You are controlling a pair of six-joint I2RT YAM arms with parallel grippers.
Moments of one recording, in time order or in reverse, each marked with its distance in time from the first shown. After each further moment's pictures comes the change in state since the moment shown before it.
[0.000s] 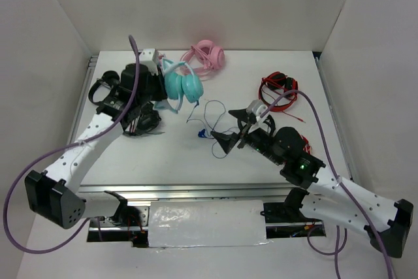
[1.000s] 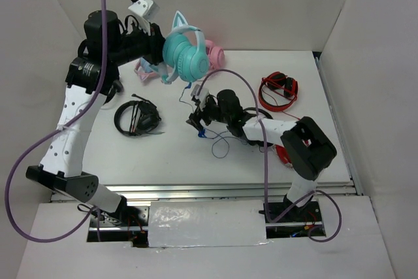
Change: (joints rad) left arm 0.134 0.241 0.781 -0.286 0.660 0.333; right arm -0.272 0.956 0.276 0.254 -0.431 -0.287
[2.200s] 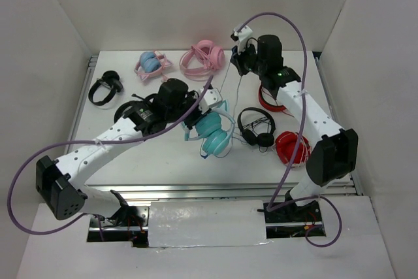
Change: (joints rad) left arm -0.438 -0.149 -0.673 0.185 -0.286 0.390; right arm -0.335 -0.113 0.529 -0.642 0.079 -0.018
